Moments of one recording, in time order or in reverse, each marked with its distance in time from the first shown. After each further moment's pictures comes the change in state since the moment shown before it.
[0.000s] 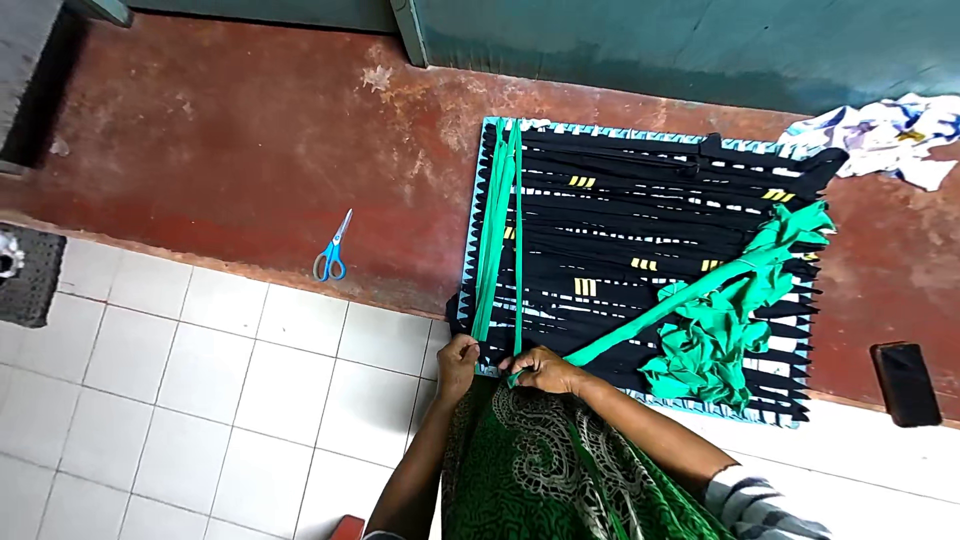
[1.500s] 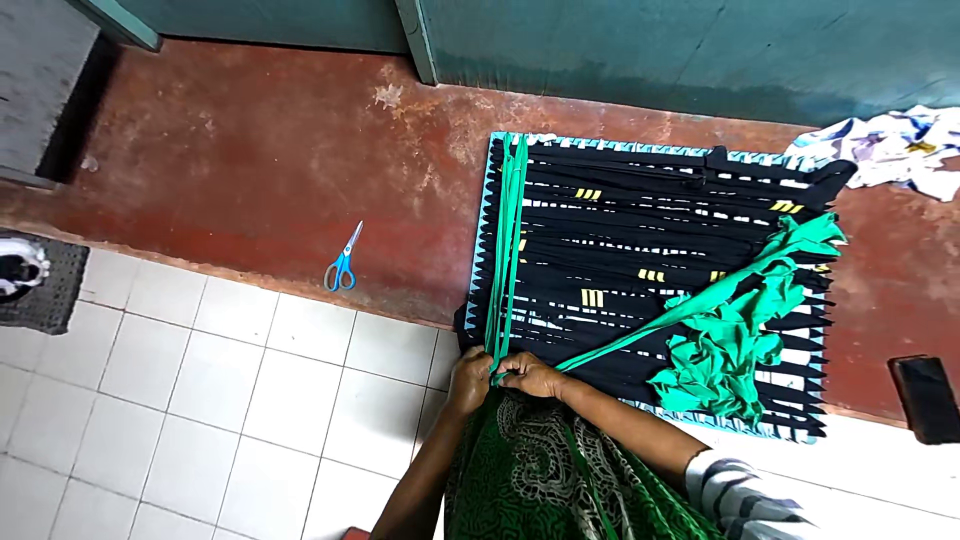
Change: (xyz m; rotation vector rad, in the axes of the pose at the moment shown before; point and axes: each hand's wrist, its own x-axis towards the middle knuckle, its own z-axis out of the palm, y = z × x) left_hand -0.002 -0.002 0.001 0.289 -0.082 0.316; right_hand 0.032 -0.012 0.013 0.105 0.049 -0.019
